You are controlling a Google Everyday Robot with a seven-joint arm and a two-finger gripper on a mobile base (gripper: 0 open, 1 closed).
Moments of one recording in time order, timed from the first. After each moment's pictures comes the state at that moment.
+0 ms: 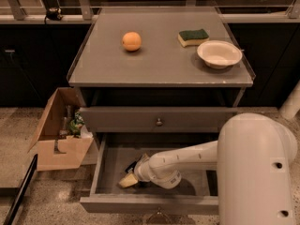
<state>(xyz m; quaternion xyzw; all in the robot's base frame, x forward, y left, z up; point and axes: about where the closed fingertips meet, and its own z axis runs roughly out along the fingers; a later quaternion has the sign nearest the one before) 0.561 0.077 0.348 -0.40 0.85 0.16 0.31</state>
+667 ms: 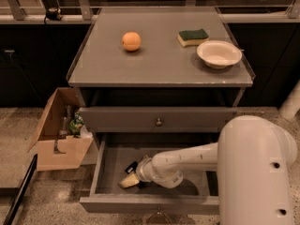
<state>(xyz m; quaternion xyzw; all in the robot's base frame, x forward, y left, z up) 0.563 0.071 0.337 -0.39 0.85 0.17 0.30</state>
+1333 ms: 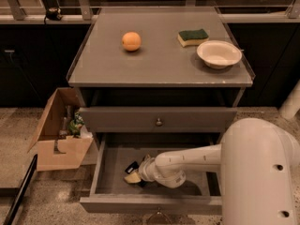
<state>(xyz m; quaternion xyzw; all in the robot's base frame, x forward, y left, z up) 0.564 0.064 0.331 -0.38 0.86 0.19 0.29</state>
